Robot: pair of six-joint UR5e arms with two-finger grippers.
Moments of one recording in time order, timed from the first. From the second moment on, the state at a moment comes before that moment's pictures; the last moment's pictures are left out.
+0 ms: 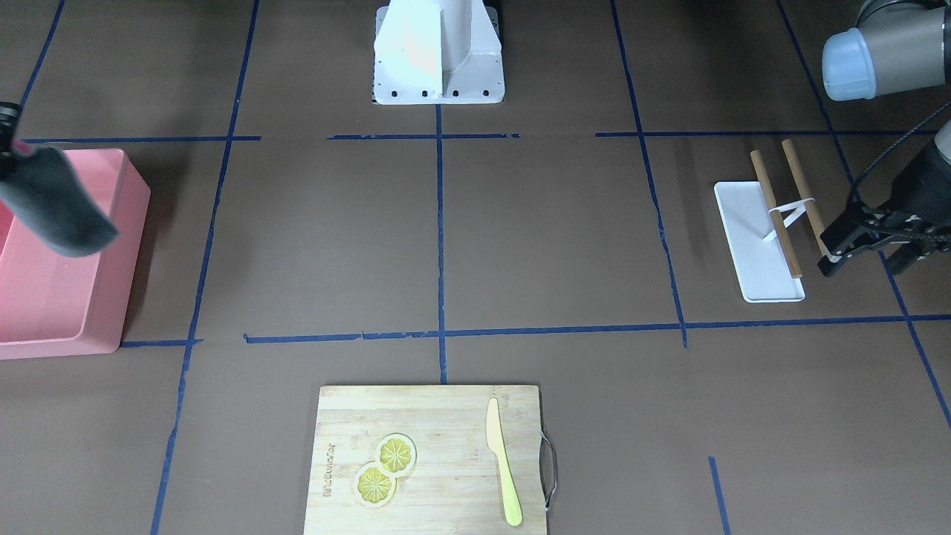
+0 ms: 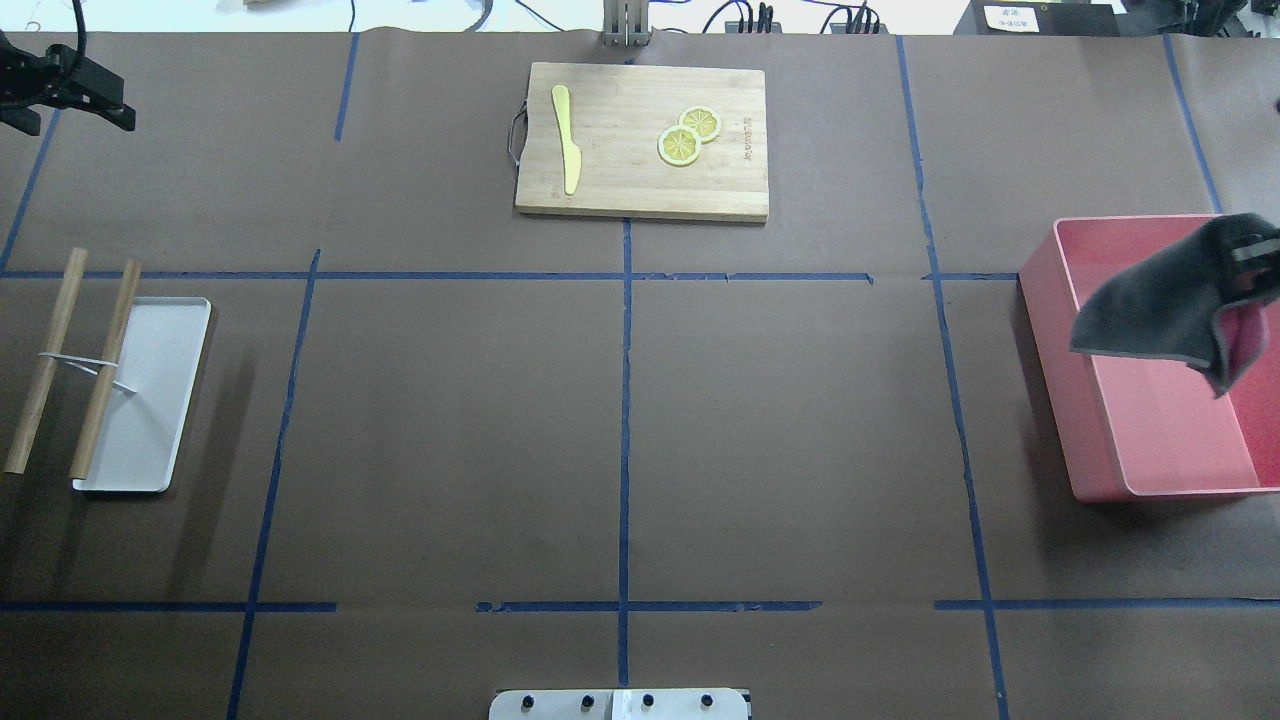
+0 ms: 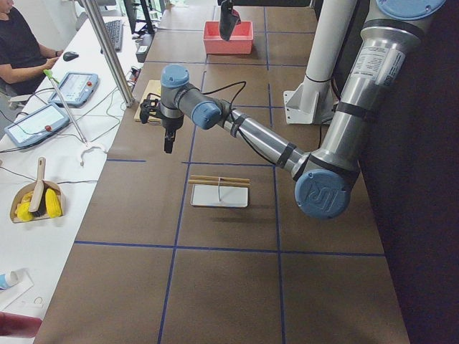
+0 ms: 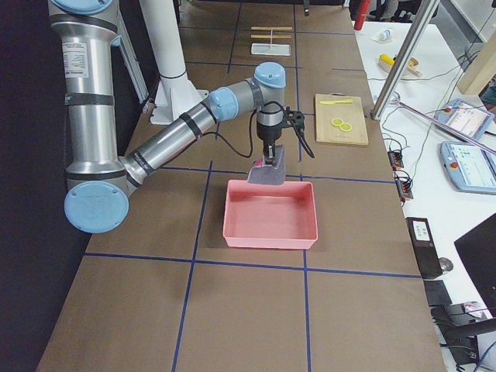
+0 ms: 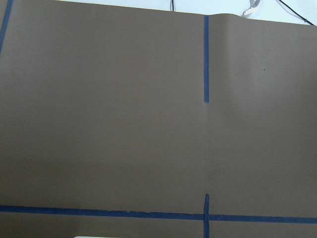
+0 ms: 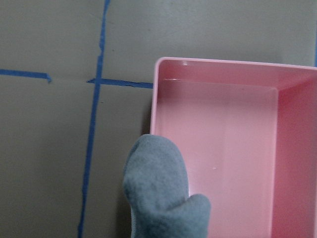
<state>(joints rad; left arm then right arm) -1.24 -1.88 -1.78 -1.68 -2.21 -0.65 1.23 -1.59 2.19 -1.86 2.20 0.33</state>
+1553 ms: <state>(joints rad) -1.28 -1.80 -1.83 -1.66 -2.21 -0.54 1.19 -1.63 1.95 -1.69 2.22 0.21</state>
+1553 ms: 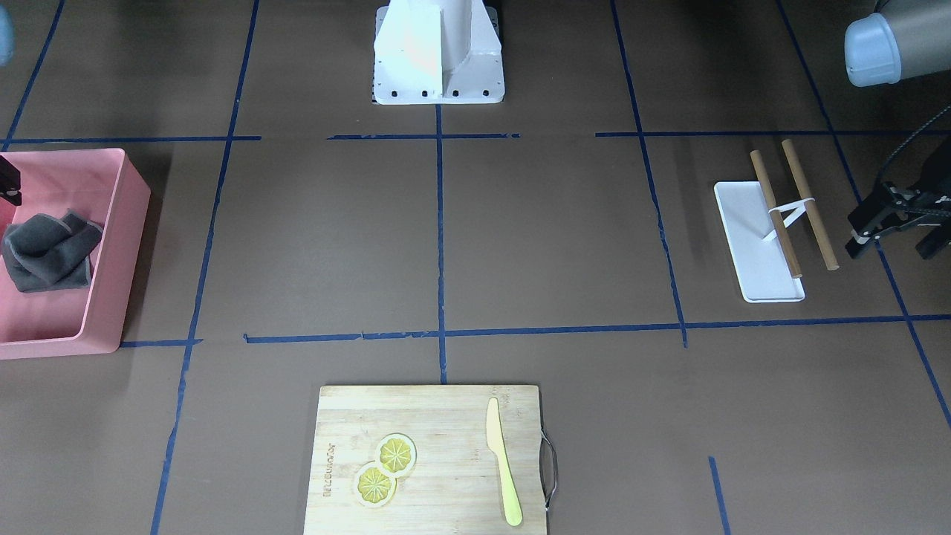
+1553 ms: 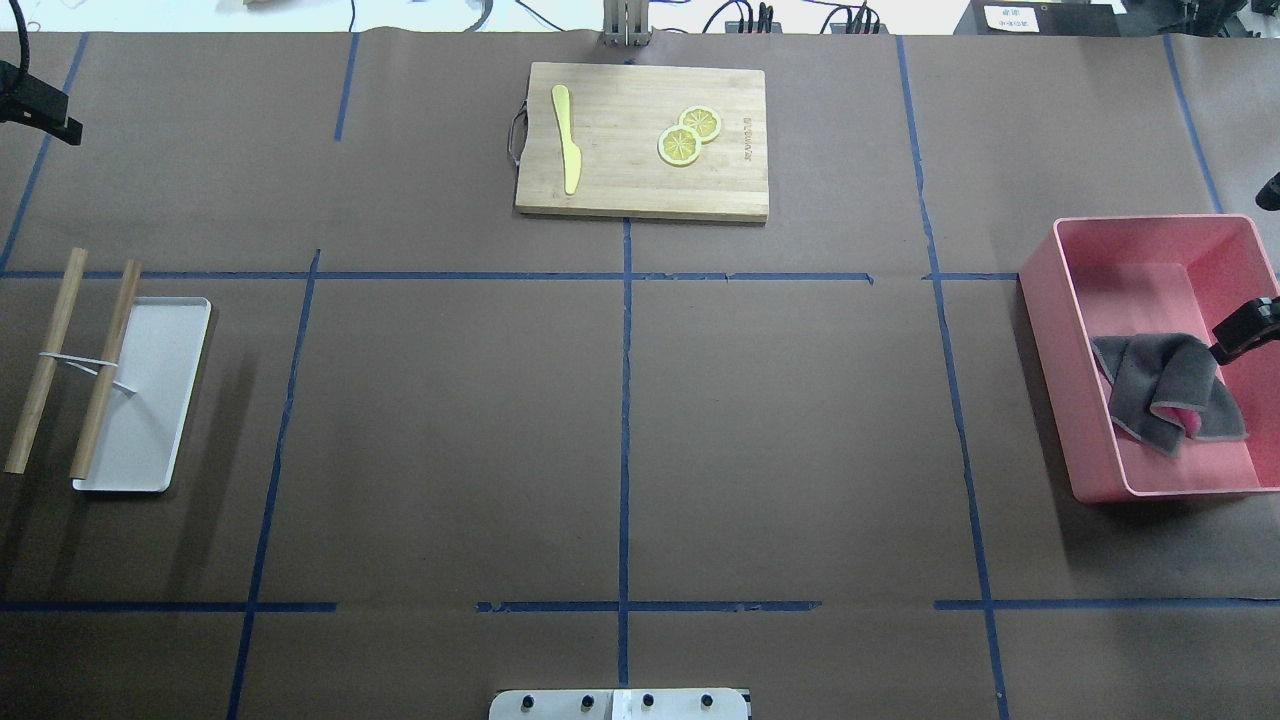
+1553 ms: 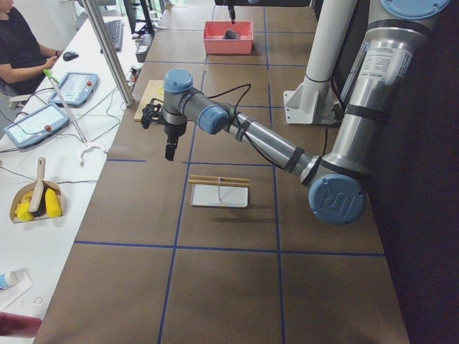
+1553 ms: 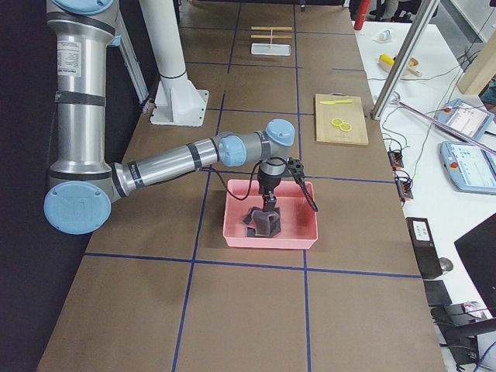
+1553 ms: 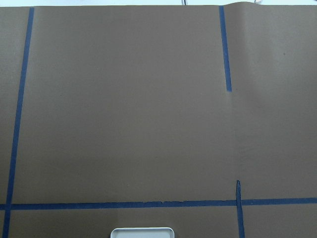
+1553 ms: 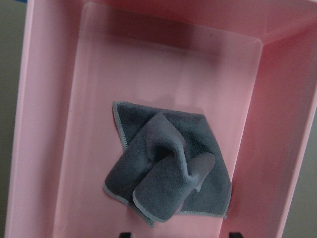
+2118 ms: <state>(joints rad) -1.47 -1.69 -1.82 -1.51 -2.31 -0.05 1.44 -1.65 1.94 -1.69 2.33 0.18</state>
